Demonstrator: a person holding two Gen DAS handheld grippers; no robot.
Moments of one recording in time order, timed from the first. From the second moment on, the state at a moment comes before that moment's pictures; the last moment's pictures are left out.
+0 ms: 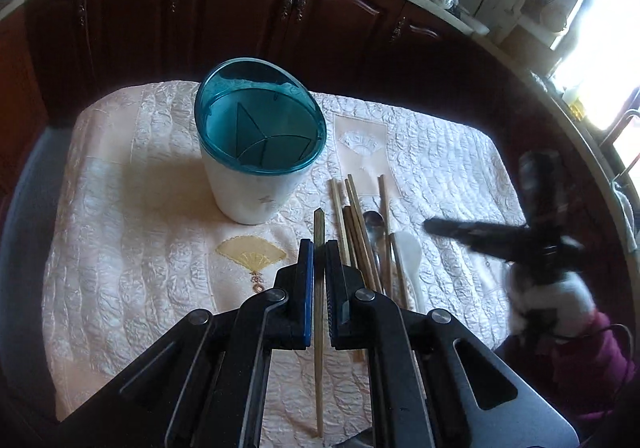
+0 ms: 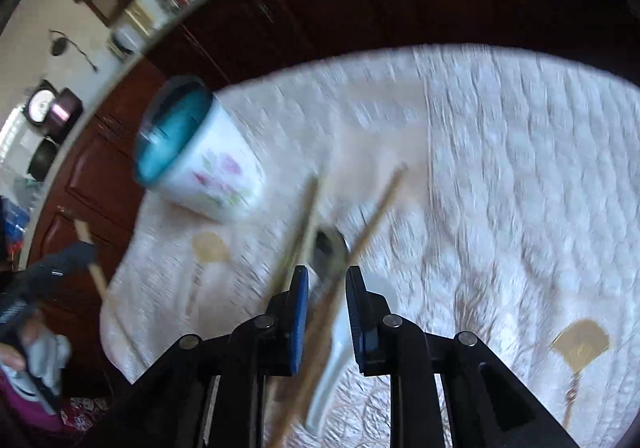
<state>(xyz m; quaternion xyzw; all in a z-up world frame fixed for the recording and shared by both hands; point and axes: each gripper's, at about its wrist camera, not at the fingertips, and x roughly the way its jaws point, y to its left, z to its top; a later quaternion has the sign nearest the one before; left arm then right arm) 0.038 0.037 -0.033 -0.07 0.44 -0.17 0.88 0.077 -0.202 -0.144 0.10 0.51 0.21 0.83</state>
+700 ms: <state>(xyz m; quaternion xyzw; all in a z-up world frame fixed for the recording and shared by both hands) 0.025 0.043 -0.006 -0.09 0.42 -0.19 0.88 0.062 -0.204 -0.129 0.12 0.49 0.26 0.82</state>
